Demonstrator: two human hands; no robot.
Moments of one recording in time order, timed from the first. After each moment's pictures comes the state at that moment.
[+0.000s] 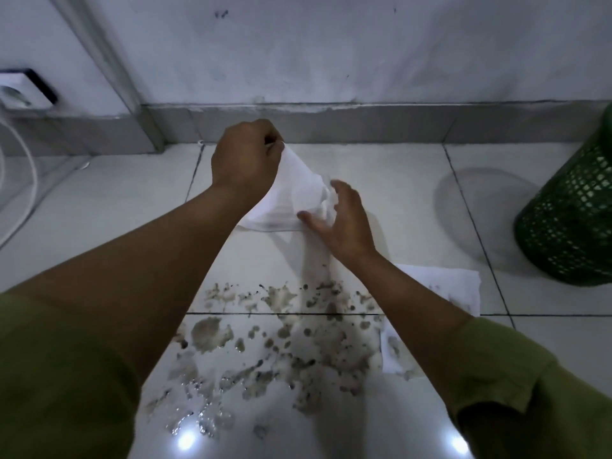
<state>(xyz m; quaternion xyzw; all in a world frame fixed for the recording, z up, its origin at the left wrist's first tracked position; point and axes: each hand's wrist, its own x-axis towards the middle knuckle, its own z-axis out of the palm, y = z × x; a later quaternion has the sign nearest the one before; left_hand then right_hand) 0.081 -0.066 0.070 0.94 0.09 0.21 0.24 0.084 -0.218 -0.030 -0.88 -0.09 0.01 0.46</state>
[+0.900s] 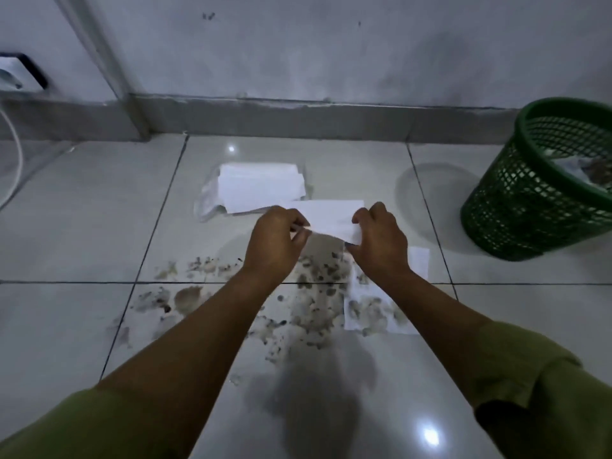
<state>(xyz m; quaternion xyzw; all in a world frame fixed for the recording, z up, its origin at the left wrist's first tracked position) -0.027 -0.155 0.015 0.92 0.05 0.11 0.37 0.024 -0.326 -0.012 -0.98 -0.13 -0.05 0.13</state>
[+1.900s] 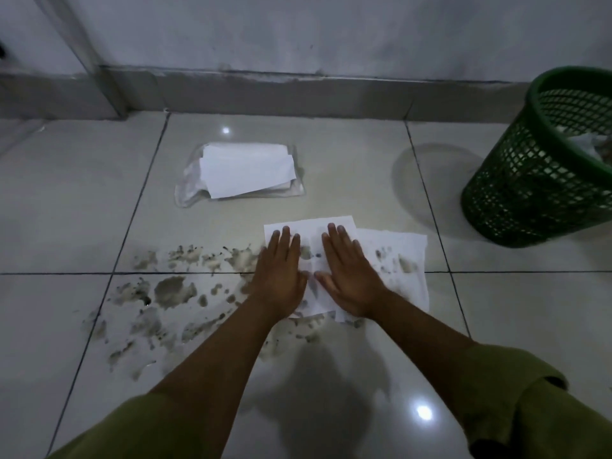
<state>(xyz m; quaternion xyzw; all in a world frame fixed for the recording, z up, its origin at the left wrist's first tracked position) -0.055 -0.179 -0.078 0.98 0.01 -0.08 0.17 -0.012 -0.337 -0.087 -0.94 -0.30 0.12 0.12</state>
